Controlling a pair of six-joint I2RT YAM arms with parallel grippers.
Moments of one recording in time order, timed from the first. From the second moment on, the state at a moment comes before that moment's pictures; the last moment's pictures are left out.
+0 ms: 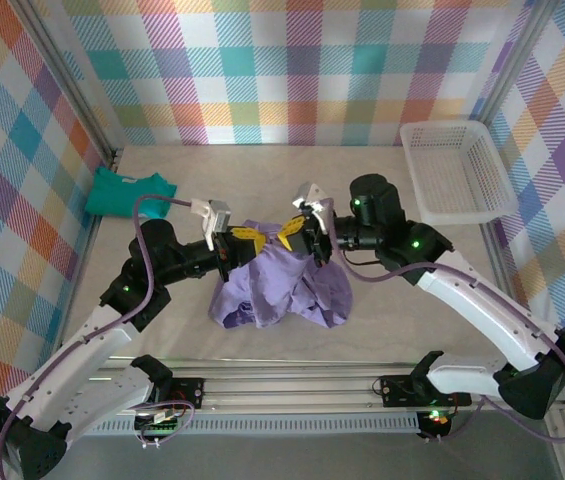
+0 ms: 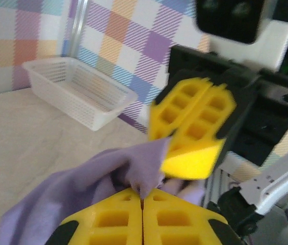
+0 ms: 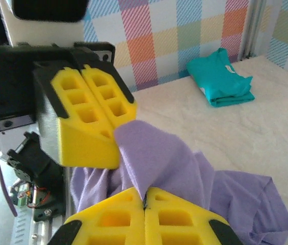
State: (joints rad) left arm -0.57 0.86 0.82 -0.04 0.55 -0.32; right arm 0.73 1.19 1.24 -0.40 -0.59 -0.04
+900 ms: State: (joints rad) left arm -0.58 0.80 0.69 -0.05 0.44 -0.33; right arm 0.50 1.15 1.07 0.14 -0.80 0.69
